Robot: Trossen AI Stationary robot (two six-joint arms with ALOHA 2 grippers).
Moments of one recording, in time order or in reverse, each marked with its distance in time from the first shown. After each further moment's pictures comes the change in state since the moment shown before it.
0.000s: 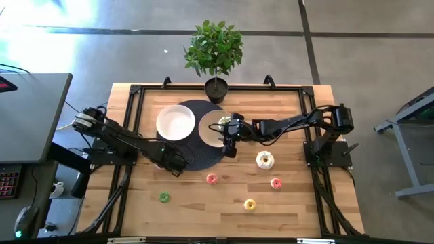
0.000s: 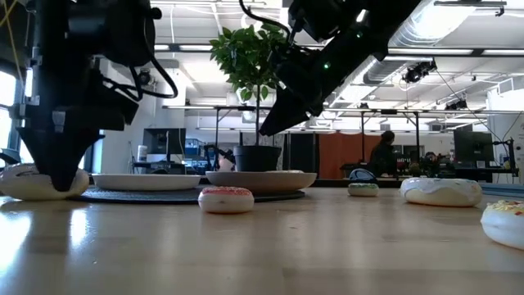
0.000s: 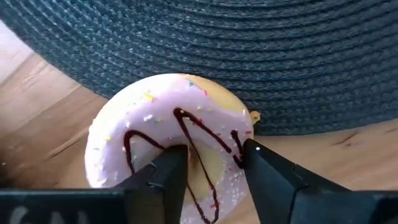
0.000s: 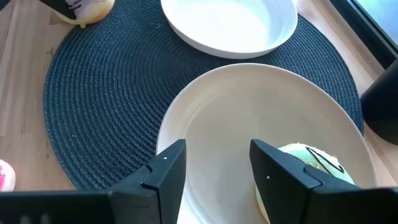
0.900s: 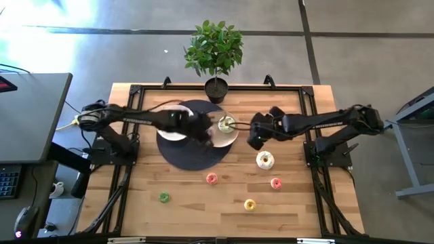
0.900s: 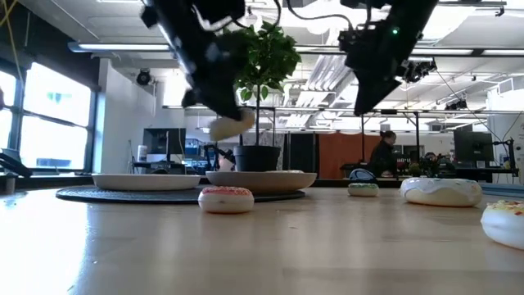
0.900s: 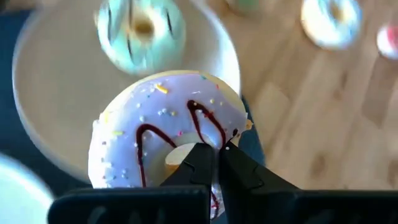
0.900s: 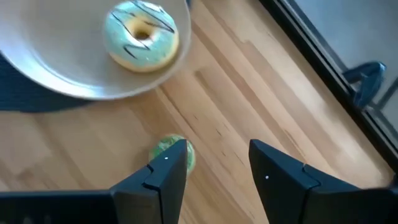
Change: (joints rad) left arm 0.424 0.046 0.312 0.444 0.065 0.838; right arm 0.062 -0.336 -0.001 -0.848 0.378 0.478
